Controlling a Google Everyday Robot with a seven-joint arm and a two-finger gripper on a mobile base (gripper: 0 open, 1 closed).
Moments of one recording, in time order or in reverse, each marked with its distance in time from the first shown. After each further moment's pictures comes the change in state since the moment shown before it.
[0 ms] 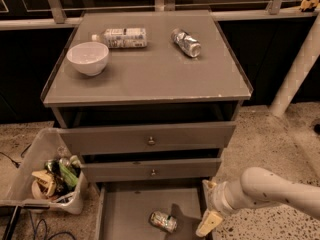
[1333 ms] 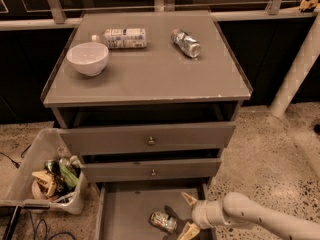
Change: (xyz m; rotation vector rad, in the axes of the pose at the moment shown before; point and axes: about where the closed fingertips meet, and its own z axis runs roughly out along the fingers) arm 0.012 0.007 0.151 -0.033 -0.268 -0.099
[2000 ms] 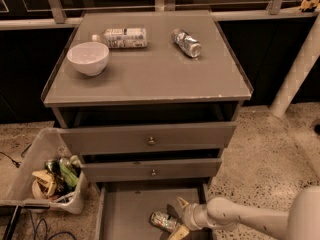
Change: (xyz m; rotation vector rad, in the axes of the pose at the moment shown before) arm 0.049 -0.011 0.072 0.038 0.081 0.089
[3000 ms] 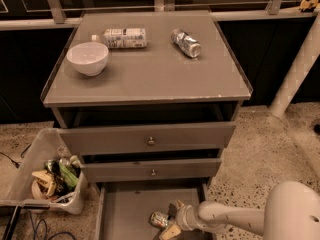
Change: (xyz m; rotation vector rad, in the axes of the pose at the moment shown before) arm 0.022 -0.018 0.058 0.066 0.022 0.189
